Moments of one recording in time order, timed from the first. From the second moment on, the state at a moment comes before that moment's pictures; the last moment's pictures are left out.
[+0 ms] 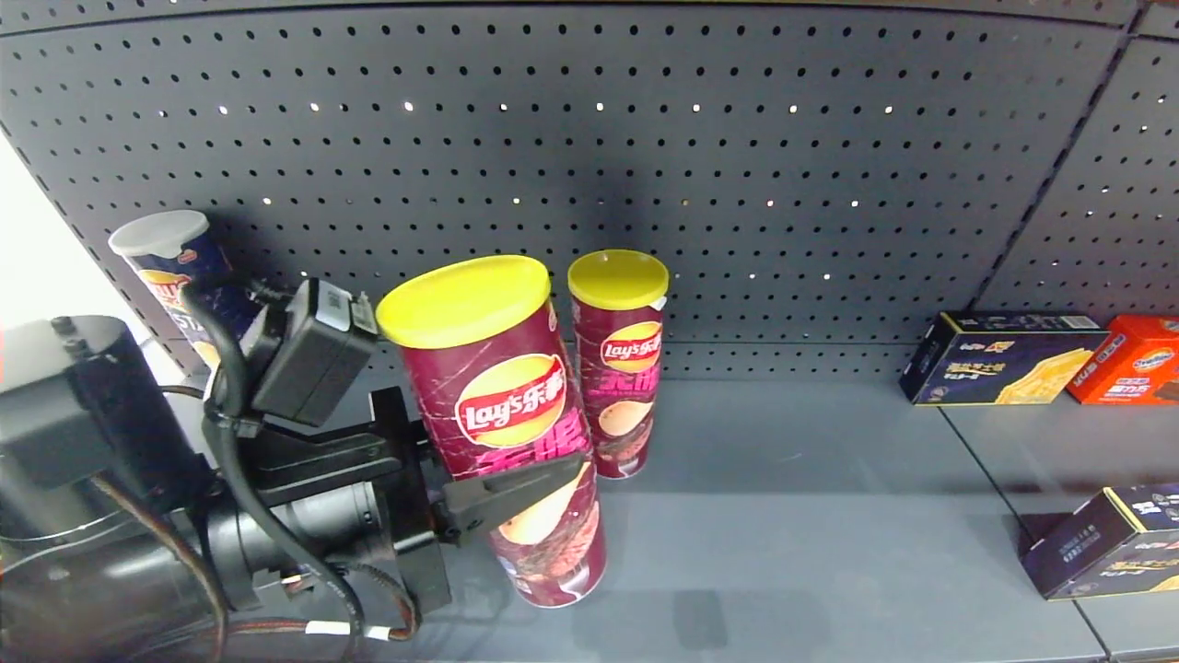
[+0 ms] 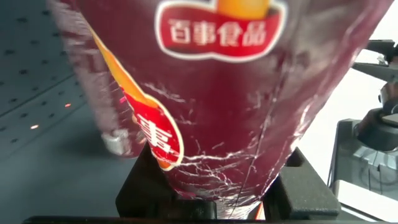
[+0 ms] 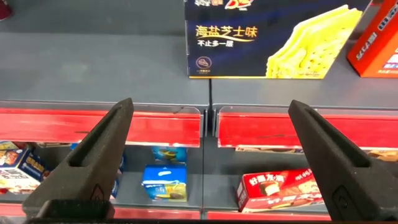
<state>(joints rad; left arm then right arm) -0.60 1.42 -0.52 -0.86 -0.46 0.01 0.00 0.00 0.00 0.00 0.01 0.00</state>
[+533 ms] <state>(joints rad) -0.50 1.36 -0.48 -0.86 -0.47 0.00 0.01 0.14 -0.19 0.01 0.11 -0.04</state>
